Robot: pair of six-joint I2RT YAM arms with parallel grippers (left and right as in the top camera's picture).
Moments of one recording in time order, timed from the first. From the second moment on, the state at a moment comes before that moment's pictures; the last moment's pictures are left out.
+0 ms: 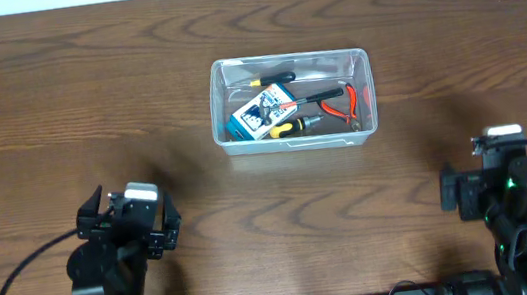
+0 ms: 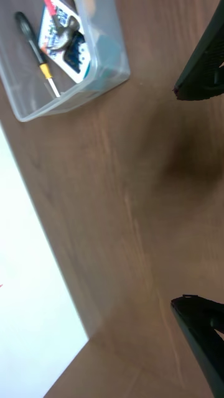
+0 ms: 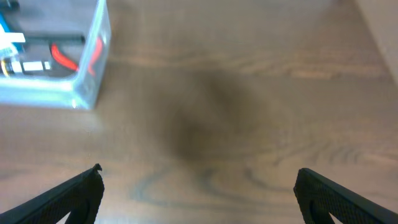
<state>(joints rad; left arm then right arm) 0.01 0.30 0.48 -0.58 0.01 0.37 0.01 0.54 0.77 -0.96 0.16 -0.08</state>
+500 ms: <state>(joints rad) 0.01 0.29 0.48 -0.57 0.01 0.37 0.01 0.53 0.75 -1.06 0.16 -0.08</state>
